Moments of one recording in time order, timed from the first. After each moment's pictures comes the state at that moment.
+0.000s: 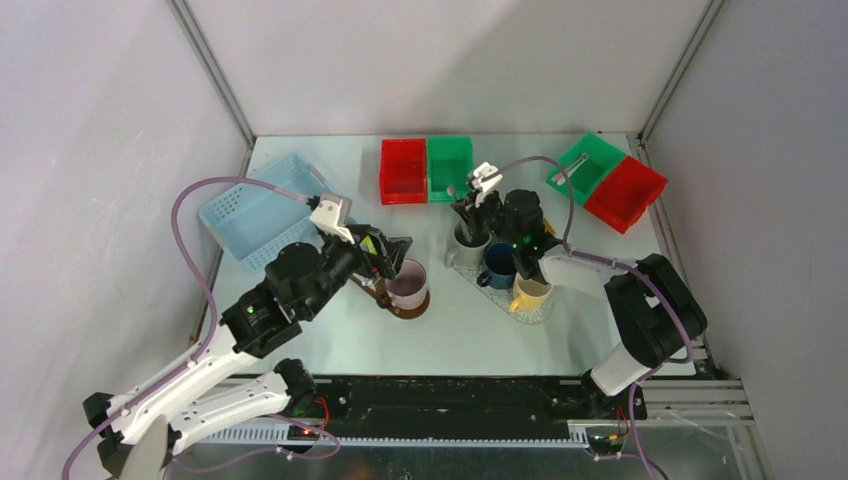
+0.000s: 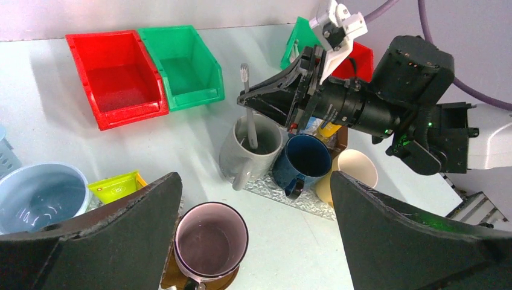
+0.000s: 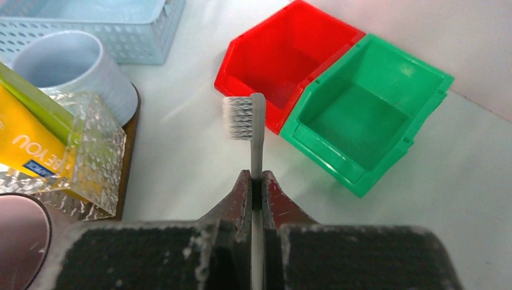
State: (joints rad) left arm -0.90 0.72 0.86 -0.23 -0.34 -0.34; right arm 0.55 1.59 0.82 0.65 -0.22 -0.03
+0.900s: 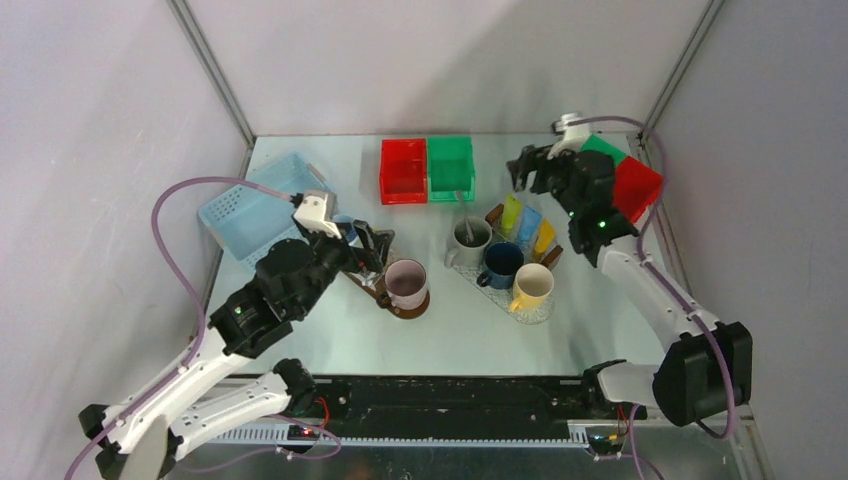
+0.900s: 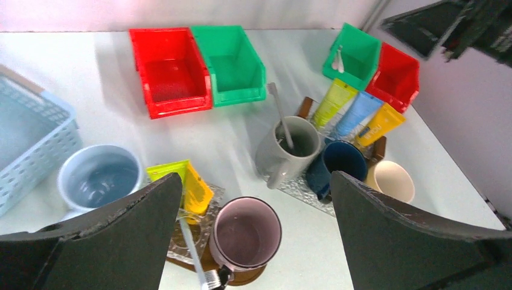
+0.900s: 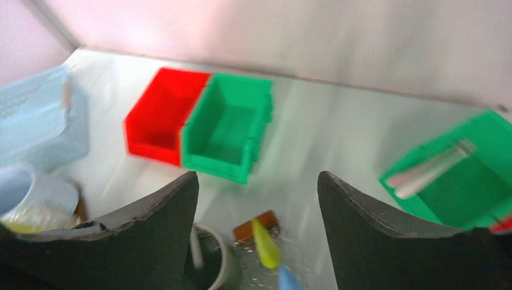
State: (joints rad) left arm -0.86 0.71 0.89 -0.33 -0.41 -0.34; right arm 0.33 1.28 0.98 0.18 -0.10 0.11
